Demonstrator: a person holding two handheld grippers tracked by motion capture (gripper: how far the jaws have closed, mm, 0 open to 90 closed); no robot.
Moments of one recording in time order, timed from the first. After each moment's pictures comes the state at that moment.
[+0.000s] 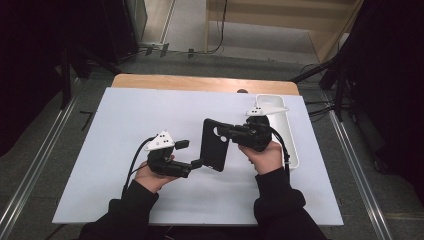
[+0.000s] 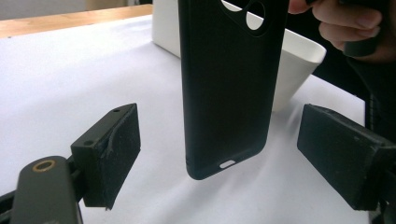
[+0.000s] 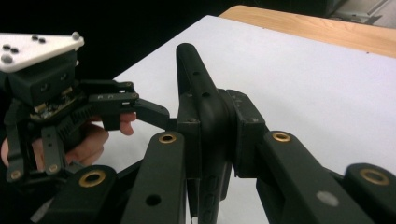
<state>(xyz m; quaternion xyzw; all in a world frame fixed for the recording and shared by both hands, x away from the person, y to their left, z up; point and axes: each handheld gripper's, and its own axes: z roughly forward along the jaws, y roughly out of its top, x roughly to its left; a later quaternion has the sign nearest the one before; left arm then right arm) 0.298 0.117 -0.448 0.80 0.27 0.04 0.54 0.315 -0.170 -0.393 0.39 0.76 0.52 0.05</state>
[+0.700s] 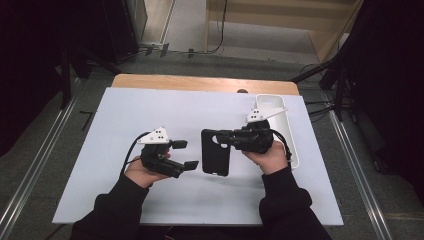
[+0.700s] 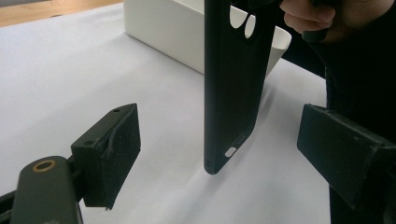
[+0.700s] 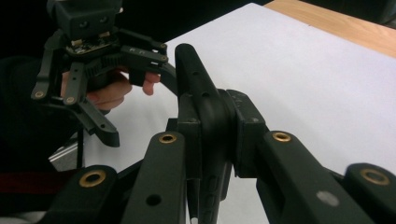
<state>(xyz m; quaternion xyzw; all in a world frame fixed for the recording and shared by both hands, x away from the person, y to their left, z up) 0.305 0.131 -0.433 0.82 0.23 -0.01 0.52 0.313 -0.175 -0.394 0.29 0.80 0.52 0.02</state>
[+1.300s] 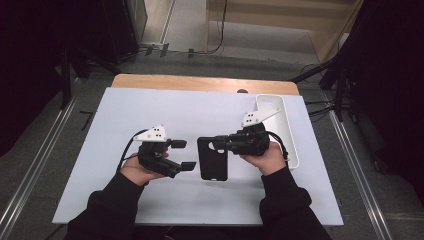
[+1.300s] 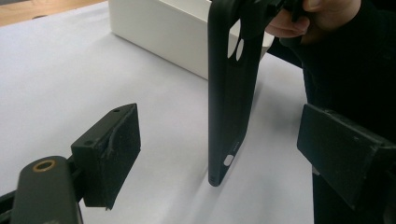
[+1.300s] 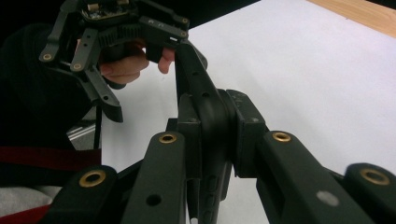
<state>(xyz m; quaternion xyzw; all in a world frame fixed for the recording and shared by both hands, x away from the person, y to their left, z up) 0.306 0.135 -0.423 0.83 0.21 -0.02 0.52 0.313 -0.167 -0.401 0.24 0.82 0.51 -0.01</state>
